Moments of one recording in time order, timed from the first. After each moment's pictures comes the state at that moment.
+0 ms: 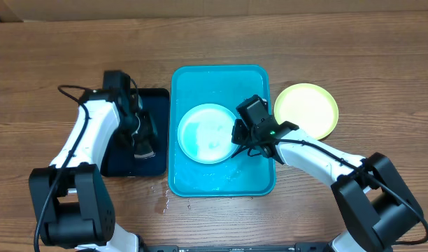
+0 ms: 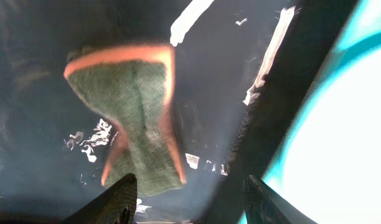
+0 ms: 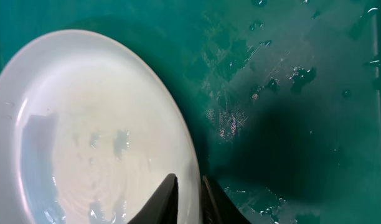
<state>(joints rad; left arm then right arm) 0.05 1.74 1.23 -1.00 0.16 -0.25 0.60 1.77 0.97 -0.25 -0.02 0.75</state>
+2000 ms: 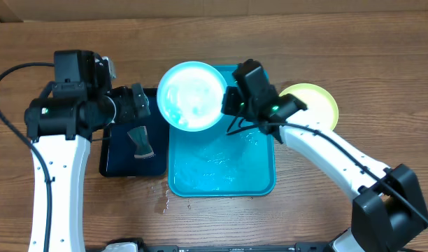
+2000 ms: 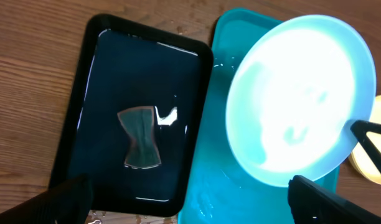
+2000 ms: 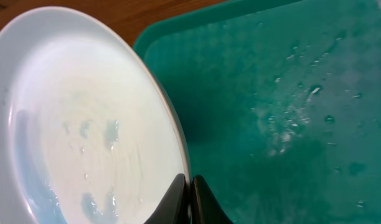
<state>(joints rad) 0.05 1.38 1.48 -1.18 0.14 -0.26 0.60 1.72 1.29 -0.42 -0.04 0.74</state>
